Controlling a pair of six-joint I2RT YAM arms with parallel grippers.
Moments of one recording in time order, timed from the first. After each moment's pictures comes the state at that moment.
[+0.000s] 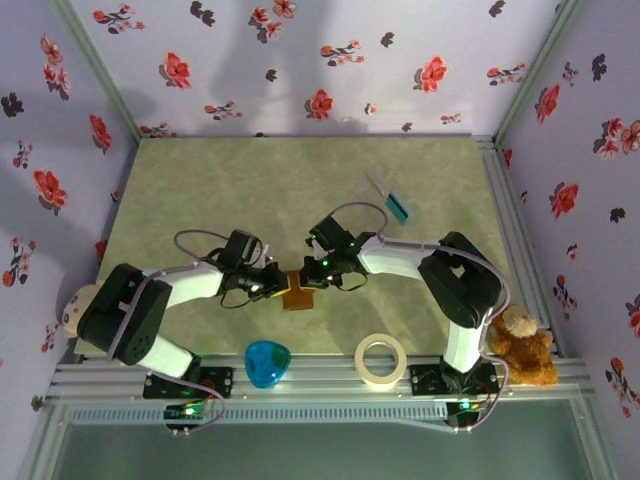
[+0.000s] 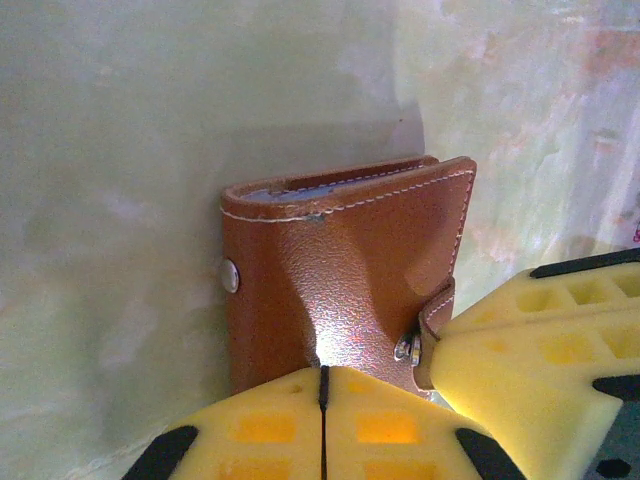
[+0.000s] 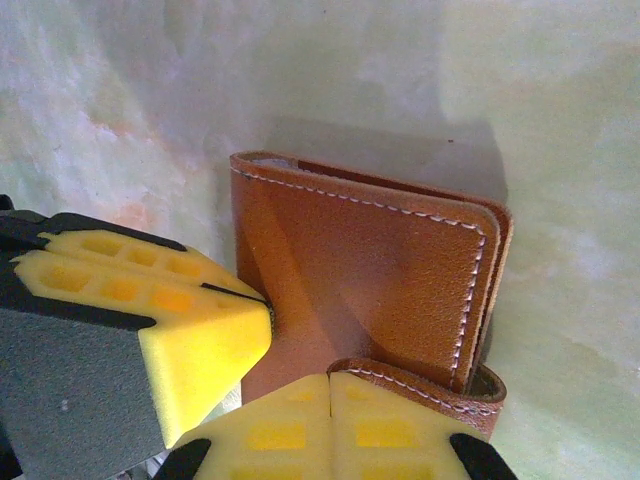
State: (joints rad) left arm -0.52 1.50 0.57 -0.09 0.56 -0.77; right arm 0.84 1.83 1.06 -0.29 -0.47 0.78
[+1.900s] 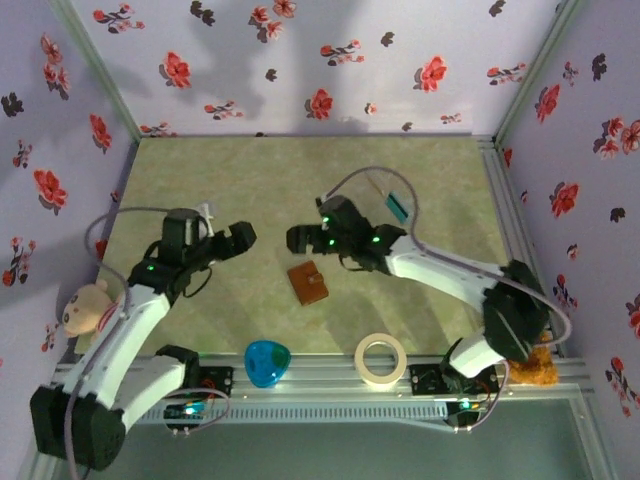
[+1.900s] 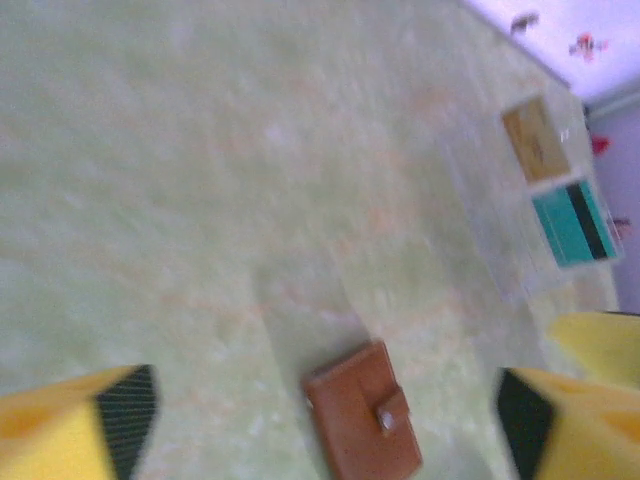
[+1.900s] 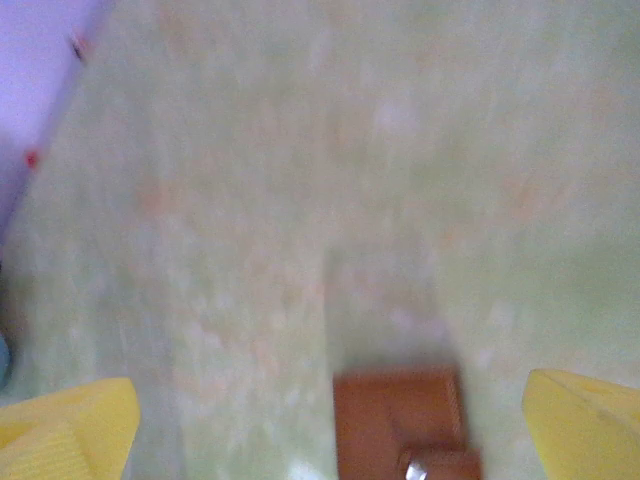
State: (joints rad) left arm -0.31 0.88 0.76 -0.49 0.15 -0.60; right arm 0.86 1.48 1.10 -0.26 0.04 0.62
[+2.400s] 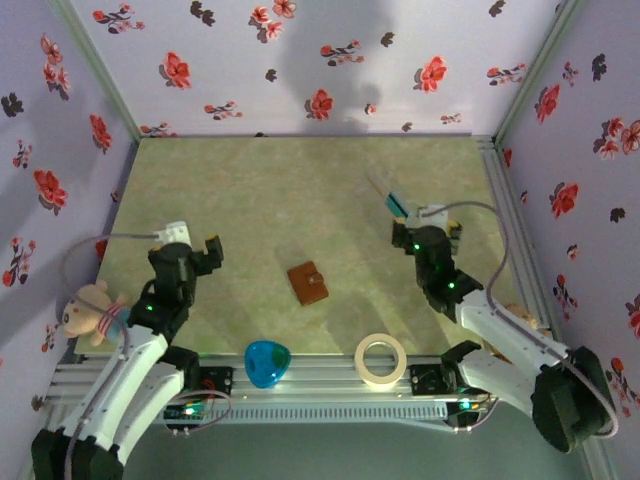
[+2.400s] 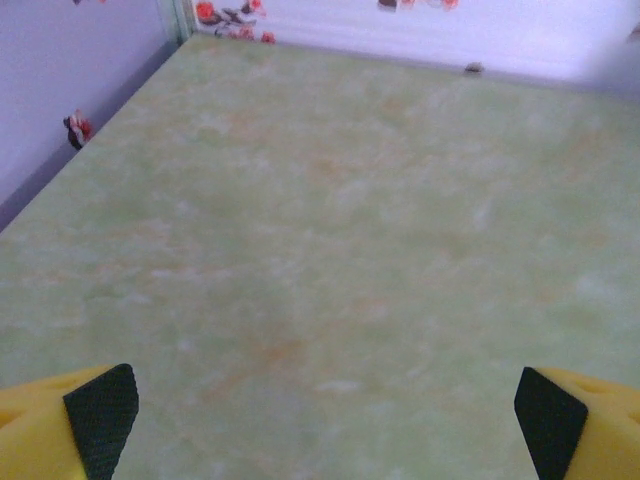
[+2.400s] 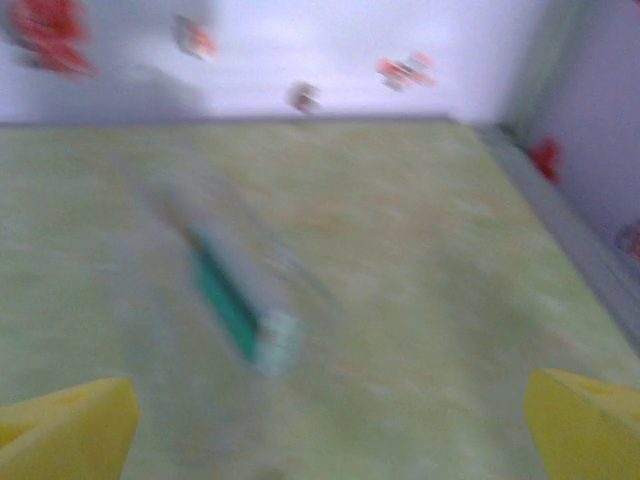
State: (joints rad) left arm -0.31 0.66 0.37 -0.14 -0.44 -0.19; right arm 0.47 0.97 0.44 0.10 0.58 0.19
